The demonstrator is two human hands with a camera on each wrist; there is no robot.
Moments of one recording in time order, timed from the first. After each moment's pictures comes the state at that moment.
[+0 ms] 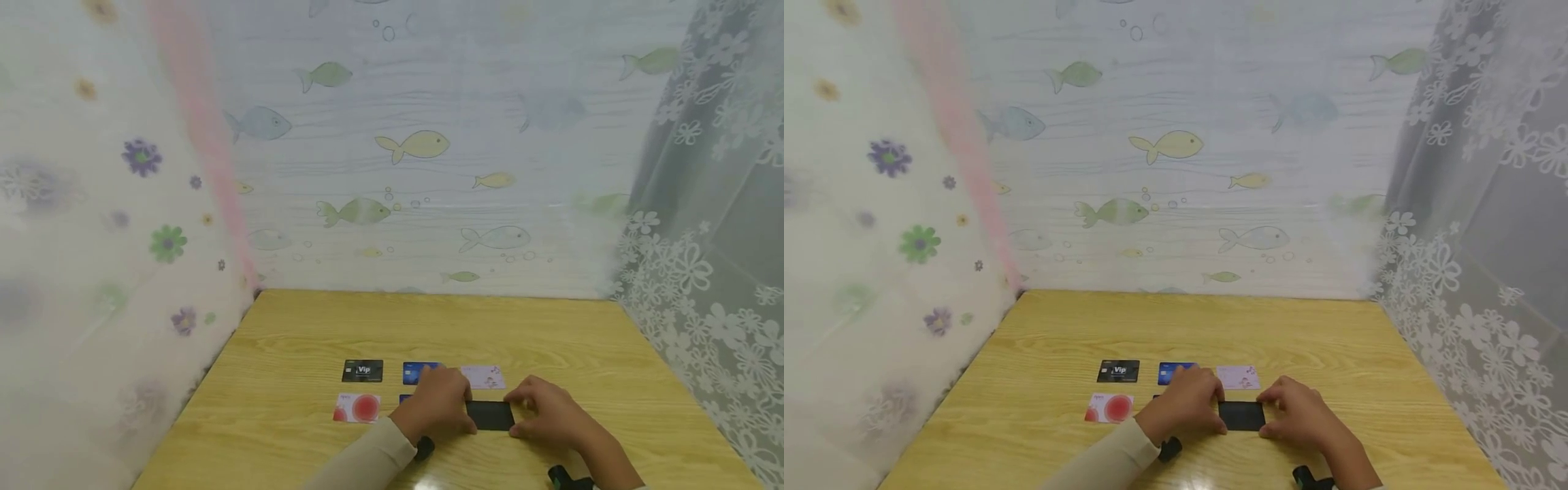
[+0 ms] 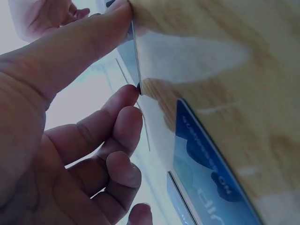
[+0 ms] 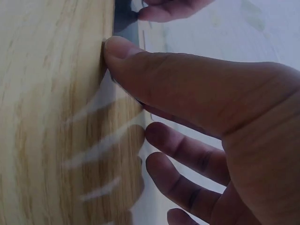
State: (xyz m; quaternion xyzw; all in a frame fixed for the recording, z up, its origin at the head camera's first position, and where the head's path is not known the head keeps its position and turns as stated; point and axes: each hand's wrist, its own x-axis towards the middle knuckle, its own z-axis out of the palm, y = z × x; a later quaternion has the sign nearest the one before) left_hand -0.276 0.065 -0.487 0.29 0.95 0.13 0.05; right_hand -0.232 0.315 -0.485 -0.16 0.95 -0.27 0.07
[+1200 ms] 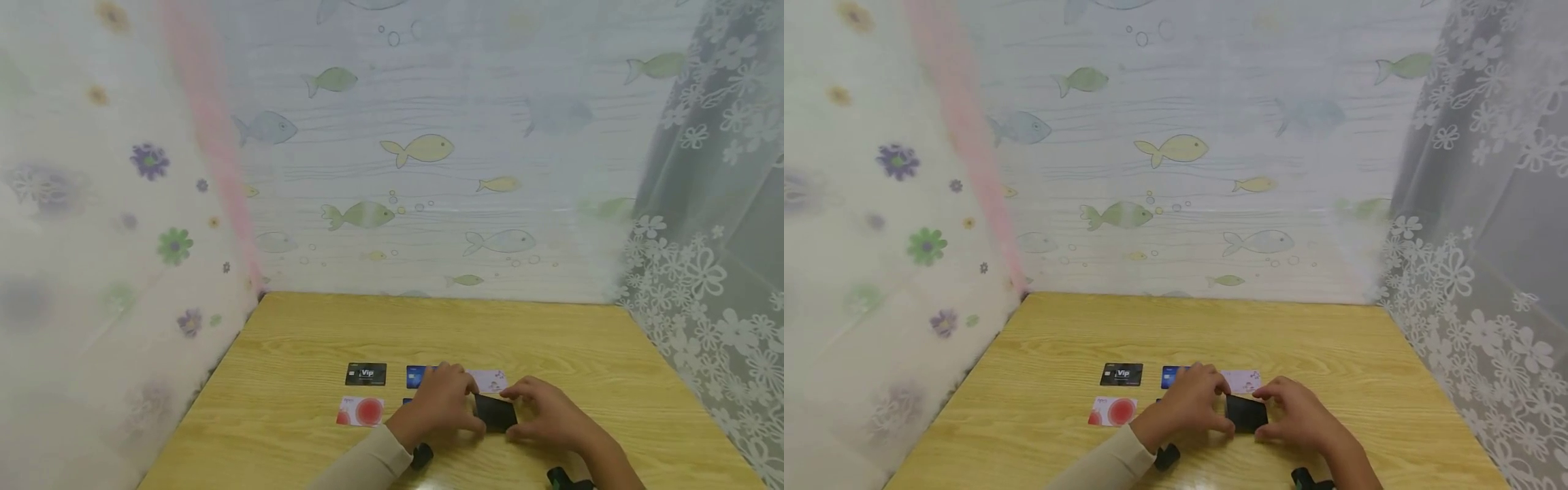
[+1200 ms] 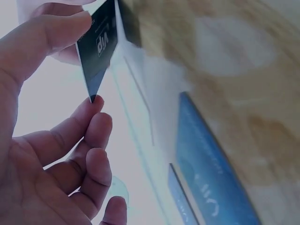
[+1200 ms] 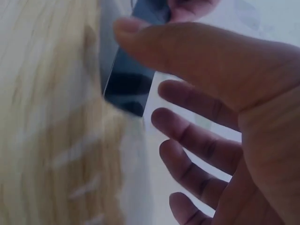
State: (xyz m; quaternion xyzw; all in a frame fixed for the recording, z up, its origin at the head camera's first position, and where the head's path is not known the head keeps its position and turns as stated) left_hand -0.275 0.059 -0.481 0.31 0.94 0.13 0.00; right_hand -0.238 0.311 -0.485 -0.22 0.93 -0.30 0.05
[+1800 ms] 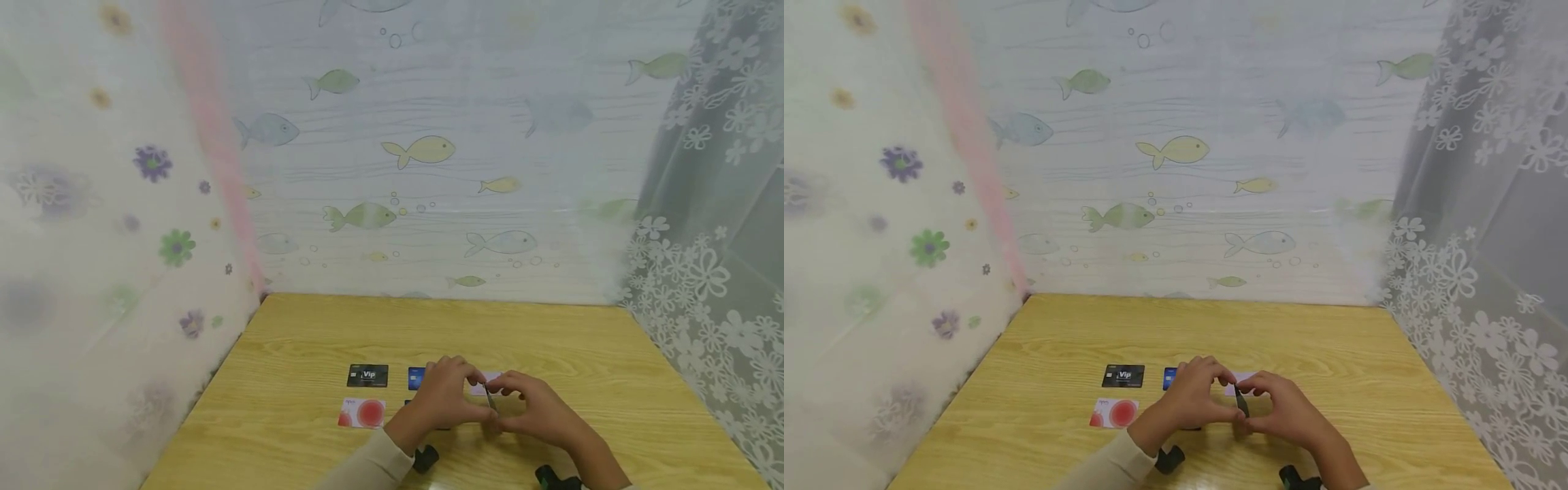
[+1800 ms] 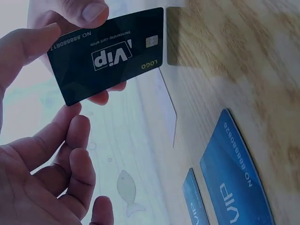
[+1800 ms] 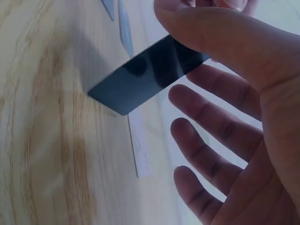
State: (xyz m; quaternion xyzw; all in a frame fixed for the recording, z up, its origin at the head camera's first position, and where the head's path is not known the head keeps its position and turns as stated) left_hand -0.271 0.054 -0.469 0.30 0.92 0.26 -0.02; right_hand -0.238 0.284 -0.477 -0.27 0.89 -0.36 -0.01
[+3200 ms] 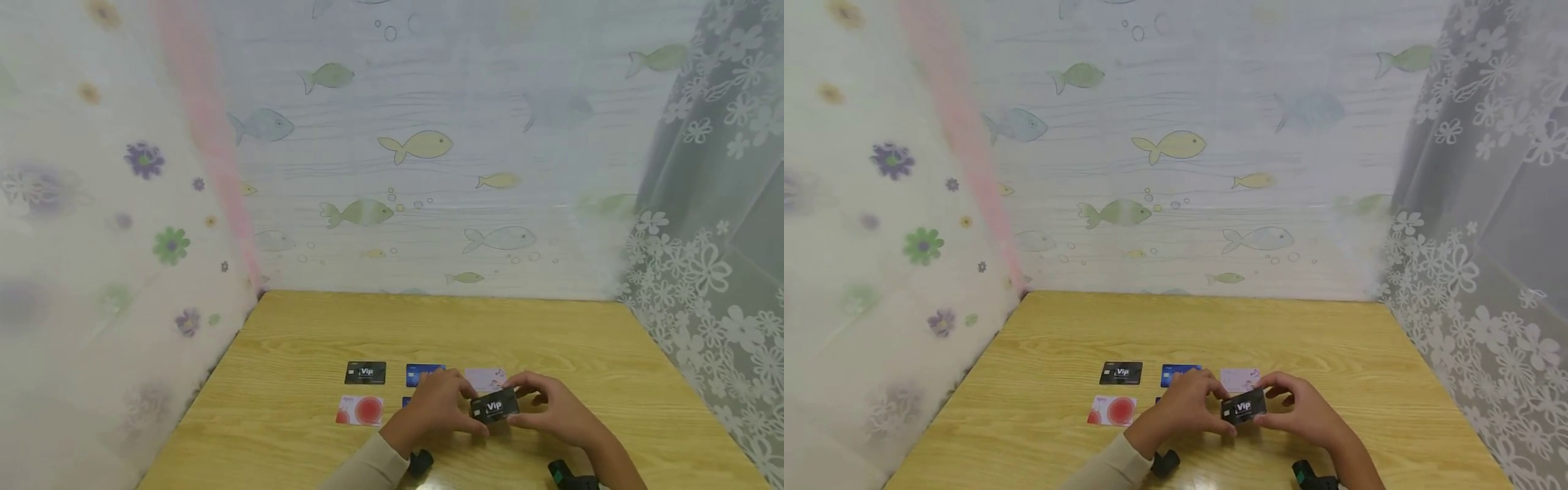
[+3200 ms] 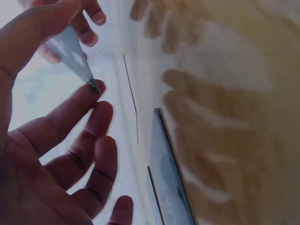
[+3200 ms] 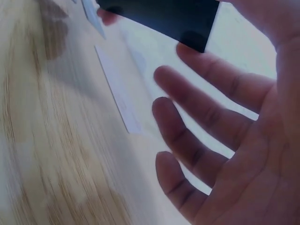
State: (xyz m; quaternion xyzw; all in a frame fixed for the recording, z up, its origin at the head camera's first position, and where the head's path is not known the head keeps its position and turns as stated) left_hand -0.269 0.051 -0.487 0.28 0.93 0.23 0.03; right_hand -0.237 0.317 -0.490 -0.21 0.84 -0.49 0.06
